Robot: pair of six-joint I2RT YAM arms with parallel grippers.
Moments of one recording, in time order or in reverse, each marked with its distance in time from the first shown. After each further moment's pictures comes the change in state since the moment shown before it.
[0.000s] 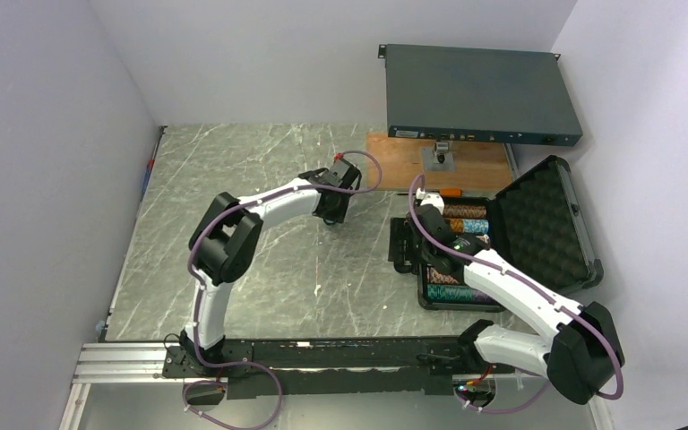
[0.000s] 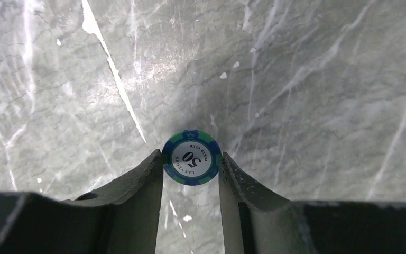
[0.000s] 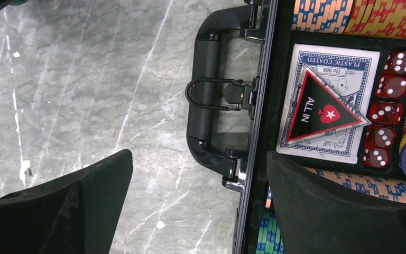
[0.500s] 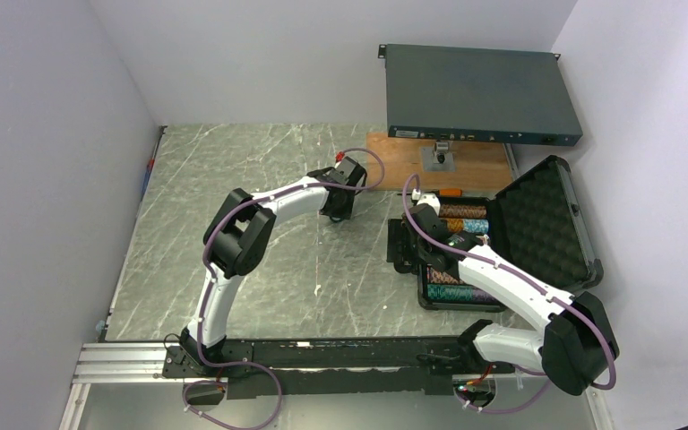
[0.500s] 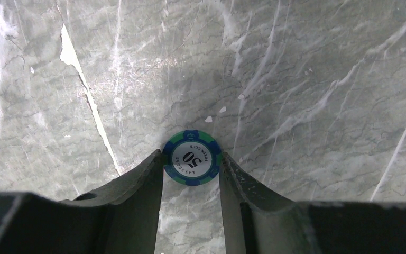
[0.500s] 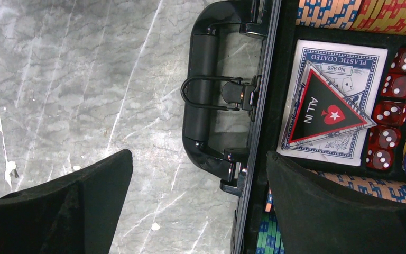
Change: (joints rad) left arm 0.003 0.094 0.091 0.013 -0.008 -0.084; right arm 0.000 0.042 0.006 0.000 -0.003 -0.008
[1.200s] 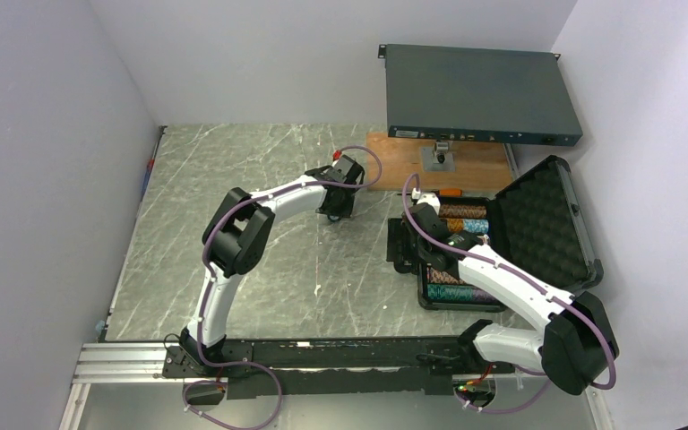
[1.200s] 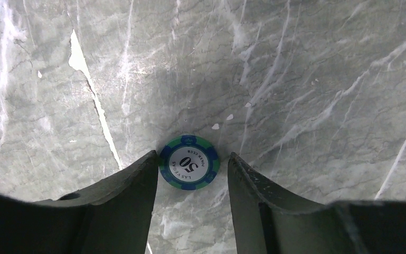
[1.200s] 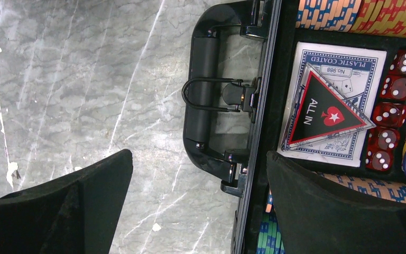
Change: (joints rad) left arm 0.015 0.001 -0.001 0.012 0.013 -0.015; right arm 0.000 0.002 0.006 0.000 0.002 0.000
